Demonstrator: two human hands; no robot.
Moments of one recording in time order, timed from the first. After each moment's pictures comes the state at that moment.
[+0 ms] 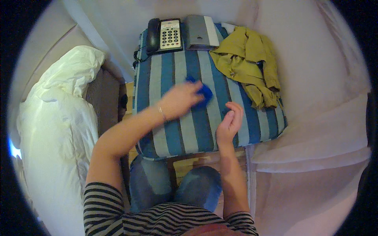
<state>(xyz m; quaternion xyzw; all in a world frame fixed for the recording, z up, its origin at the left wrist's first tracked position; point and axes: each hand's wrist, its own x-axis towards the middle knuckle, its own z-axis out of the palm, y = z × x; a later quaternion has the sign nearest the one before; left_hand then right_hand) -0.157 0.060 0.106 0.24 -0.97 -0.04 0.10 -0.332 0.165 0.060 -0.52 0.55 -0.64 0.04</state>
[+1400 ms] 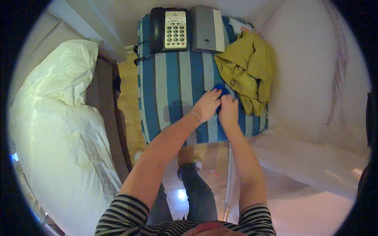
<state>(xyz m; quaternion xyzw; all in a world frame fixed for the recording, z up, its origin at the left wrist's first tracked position) -0.234 0.055 0.080 0.32 -0.89 -0.25 0.19 -0.366 0.100 0.104 -0.72 0.69 -0.06 0.01</state>
